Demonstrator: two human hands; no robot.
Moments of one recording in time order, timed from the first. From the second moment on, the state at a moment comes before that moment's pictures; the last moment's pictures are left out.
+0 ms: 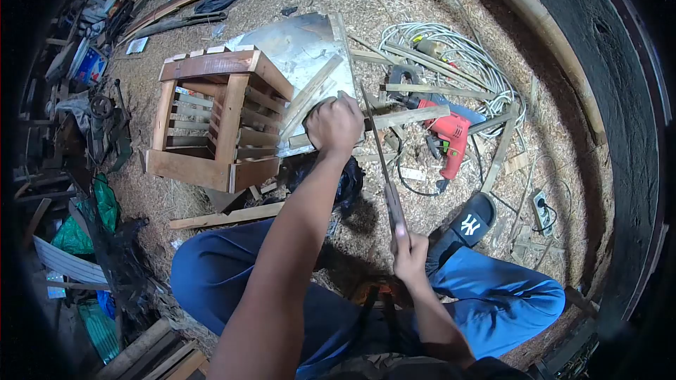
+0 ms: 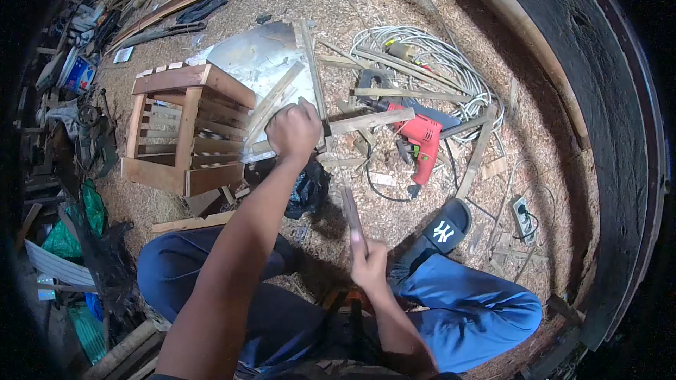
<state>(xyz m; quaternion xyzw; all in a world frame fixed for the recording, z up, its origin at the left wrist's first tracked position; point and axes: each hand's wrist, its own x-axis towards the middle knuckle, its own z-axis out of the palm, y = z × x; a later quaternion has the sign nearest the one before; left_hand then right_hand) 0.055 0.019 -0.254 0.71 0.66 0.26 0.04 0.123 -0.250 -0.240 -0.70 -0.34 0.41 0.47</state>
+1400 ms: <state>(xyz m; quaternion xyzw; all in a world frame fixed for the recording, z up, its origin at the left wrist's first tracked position) 0.056 0.018 -0.253 0.71 0.65 0.26 0.05 0.130 -0.246 -0.230 -0.73 -0.30 0.44 0.43</state>
